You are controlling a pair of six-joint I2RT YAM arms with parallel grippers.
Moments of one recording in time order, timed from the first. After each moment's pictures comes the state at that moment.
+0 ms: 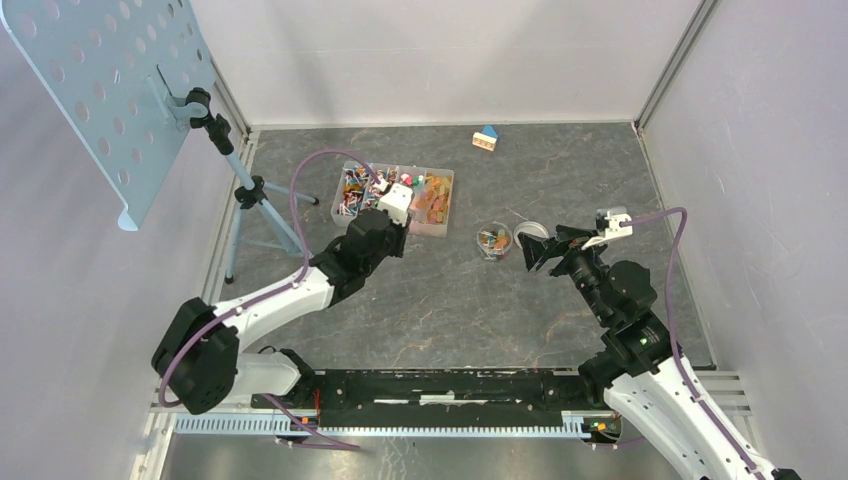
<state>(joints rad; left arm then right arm) -0.70 1.29 0.72 0.13 -0.28 -0.04 0.50 0.45 0.49 -0.05 0.12 0.34</state>
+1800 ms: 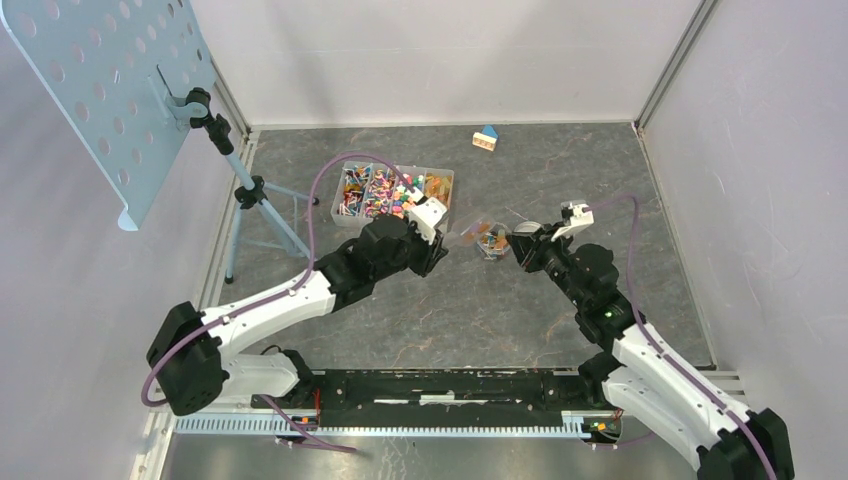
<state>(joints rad) -0.87 1.23 0.82 0.03 -0.02 -0.05 0.50 0.71 0.40 0.21 0.00 0.44</state>
